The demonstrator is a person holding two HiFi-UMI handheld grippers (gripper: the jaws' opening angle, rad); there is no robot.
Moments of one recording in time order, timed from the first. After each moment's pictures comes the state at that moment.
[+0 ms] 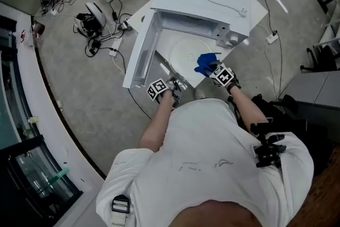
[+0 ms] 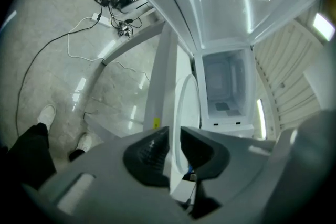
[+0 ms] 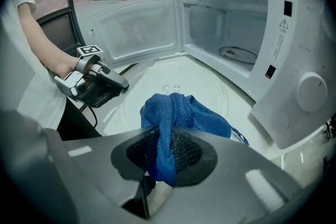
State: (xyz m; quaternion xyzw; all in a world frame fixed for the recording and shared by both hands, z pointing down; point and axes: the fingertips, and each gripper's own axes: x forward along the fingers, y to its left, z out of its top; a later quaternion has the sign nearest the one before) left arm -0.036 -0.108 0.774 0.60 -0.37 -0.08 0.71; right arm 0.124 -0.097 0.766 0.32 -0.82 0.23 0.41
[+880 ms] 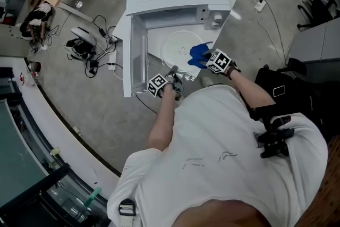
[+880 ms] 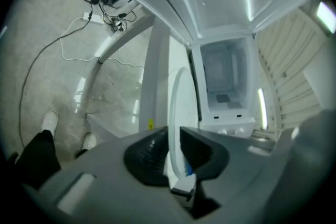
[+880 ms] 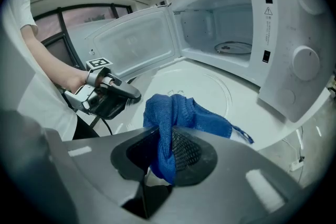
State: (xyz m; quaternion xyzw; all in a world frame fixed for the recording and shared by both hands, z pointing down) left arm -0.019 -0.115 0.772 0.62 -0.35 -0.03 0.71; right arm 0.111 -0.079 0.753 0.33 -0.83 0.30 0.35
